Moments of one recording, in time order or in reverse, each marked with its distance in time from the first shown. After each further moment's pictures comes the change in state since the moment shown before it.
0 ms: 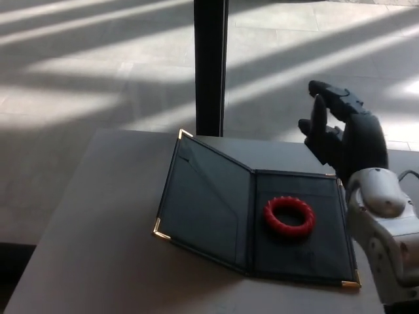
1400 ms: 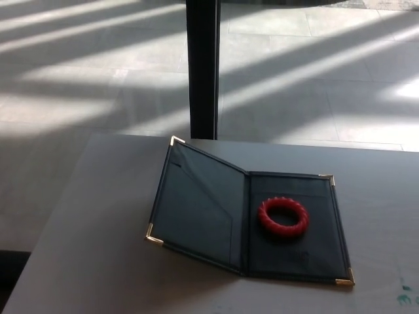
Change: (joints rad) left_arm 0.033 0.003 0.029 0.011 -0.006 -0.002 -0.014; right_arm 0.614 -0.237 -1.035 0.170 0.273 -0.196 0.143
